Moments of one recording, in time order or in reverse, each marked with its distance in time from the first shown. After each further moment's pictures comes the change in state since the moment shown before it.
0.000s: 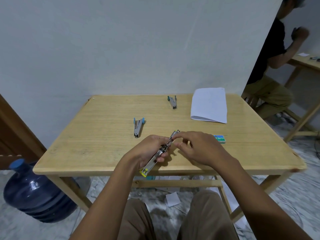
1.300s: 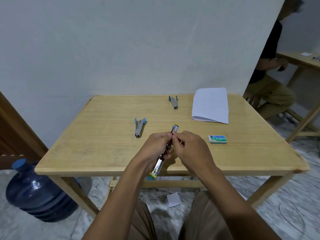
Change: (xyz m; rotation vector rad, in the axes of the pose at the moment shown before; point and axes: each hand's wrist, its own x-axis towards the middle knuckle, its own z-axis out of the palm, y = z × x) left_hand -0.004 0.001 0.021 -0.063 0.165 0.118; right_hand 0.001 -0.035 0.029 0.215 0.291 0.174
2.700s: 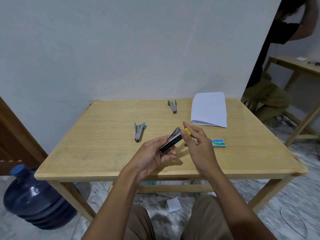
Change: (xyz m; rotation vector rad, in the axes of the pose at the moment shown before) left_hand -0.012 -0.004 -0.015 -0.395 -0.151 0.008; right_hand 0.000 0.009 -0.013 0.690 0.073 0.167
